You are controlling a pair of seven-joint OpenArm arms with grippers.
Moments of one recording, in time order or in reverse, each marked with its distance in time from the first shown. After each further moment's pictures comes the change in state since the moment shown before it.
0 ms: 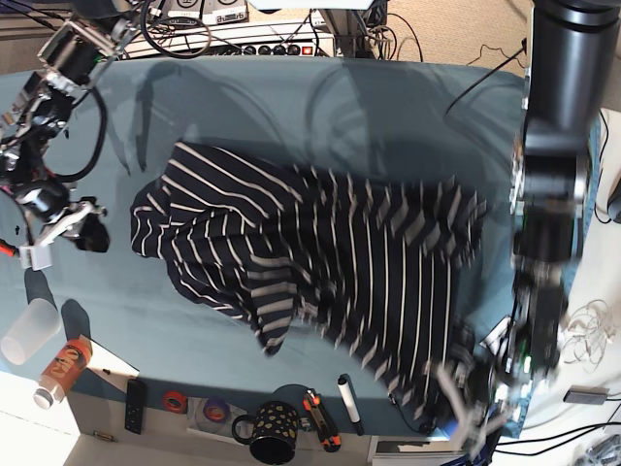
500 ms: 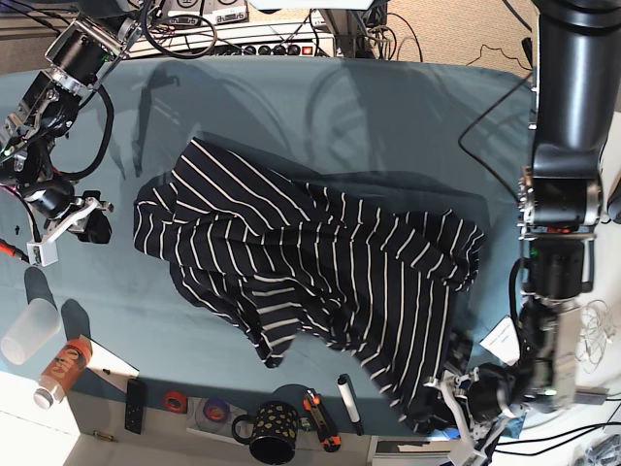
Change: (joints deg) left arm -2.6 -1.9 0.0 0.9 -25.7 -10.4 22.8; right arm -0.1 -0.3 0.0 0.0 -4.8 0.0 -0.4
